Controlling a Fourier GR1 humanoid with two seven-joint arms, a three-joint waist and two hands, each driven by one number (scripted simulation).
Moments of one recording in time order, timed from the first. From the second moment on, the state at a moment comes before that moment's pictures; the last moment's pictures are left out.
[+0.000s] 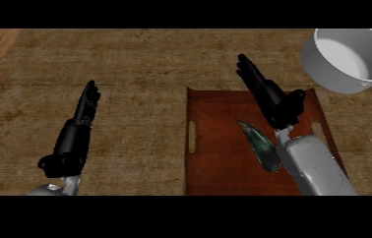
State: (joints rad) left arm -0.06 0.38 -0.34 -1.63 0.13 0.44 -0.08; right arm -0.39 -0.21 0.25 -1.36 -0.21 0.00 0.02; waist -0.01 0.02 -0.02
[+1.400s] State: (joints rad) left arm -0.30 0.36 -0.17 -1.58 0.32 0.32 0.00; right arm -0.69 -0.74 0.38 -1.20 -0.01 0.74 -0.52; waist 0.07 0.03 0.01
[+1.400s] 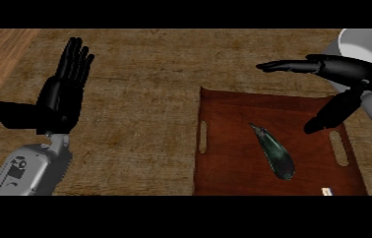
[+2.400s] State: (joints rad) left arm -0.32 0.37 -0.11 -1.49 0.34 0.26 -0.02; right arm -0.76 -0.74 0.82 -1.02 0.31 0.47 -0.81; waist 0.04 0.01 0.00
